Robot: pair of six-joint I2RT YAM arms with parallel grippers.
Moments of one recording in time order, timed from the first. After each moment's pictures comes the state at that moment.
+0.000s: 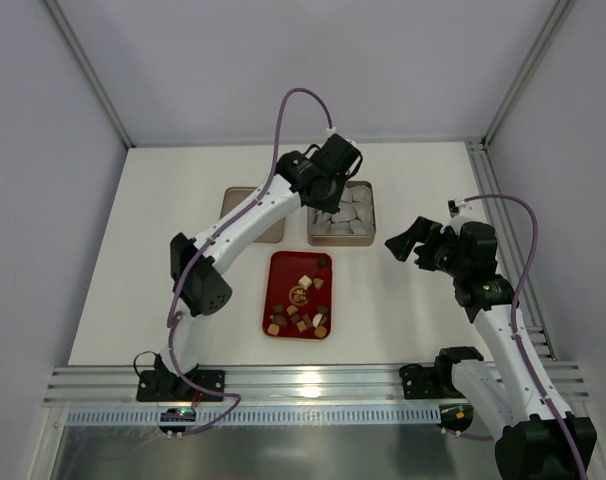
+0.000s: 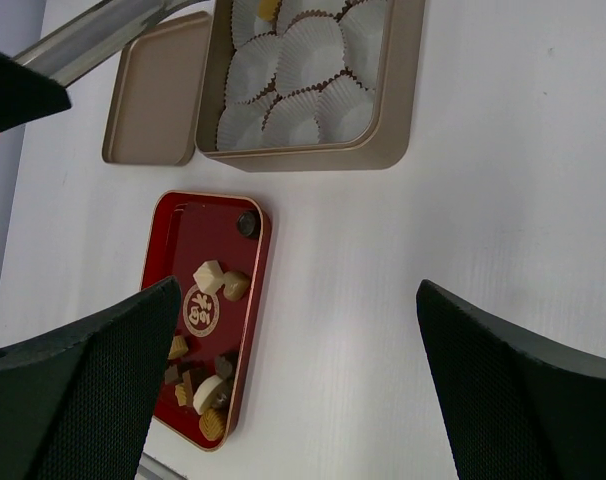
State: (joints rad) left arm -0.84 2.06 2.21 -1.09 -0.27 -0.35; right arm 0.05 0.79 0.60 -0.27 -0.37 0.47
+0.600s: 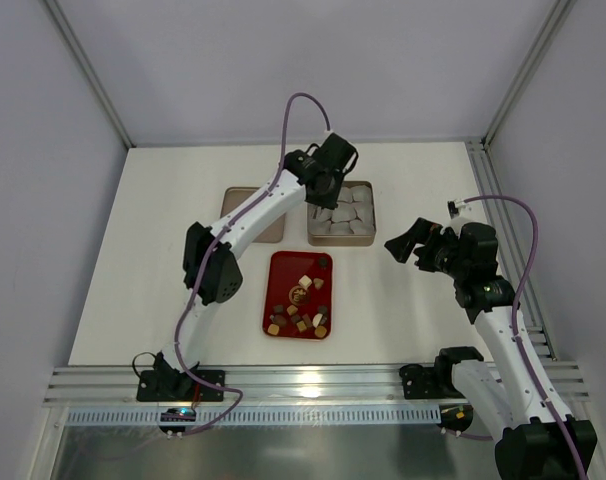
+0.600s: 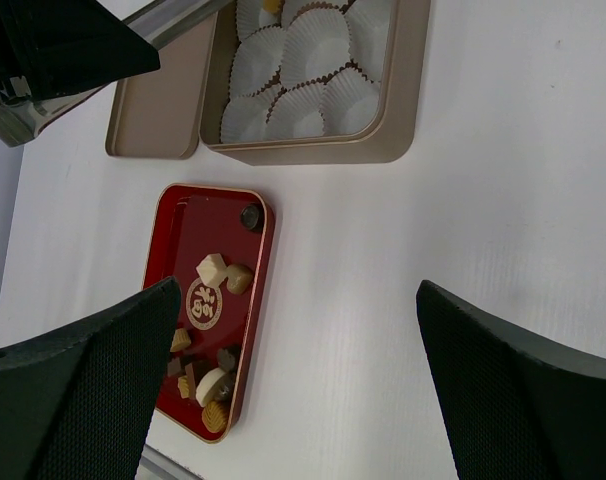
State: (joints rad) left arm -0.76 2.23 2.27 -1.01 -0.23 -0.31; right arm 0.05 0.77 0.60 -0.29 -0.38 0.47
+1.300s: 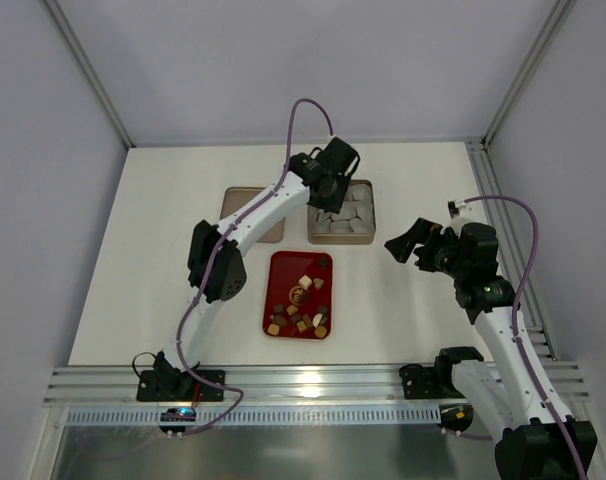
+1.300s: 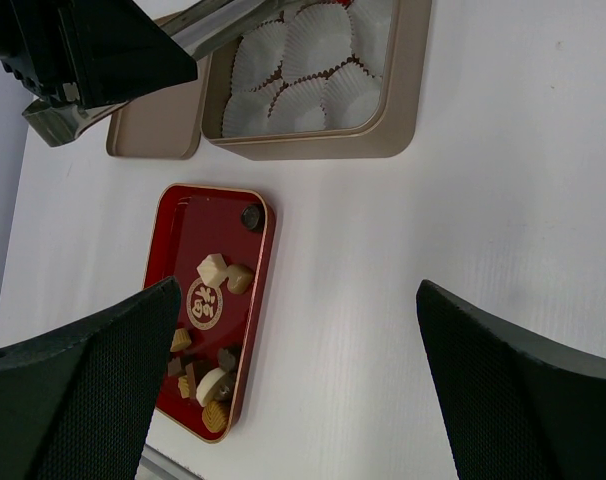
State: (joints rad) left arm -0.76 2.27 2.27 -0.99 -0.21 -0.31; right arm 0.05 0.77 0.60 -0.29 -0.38 0.47
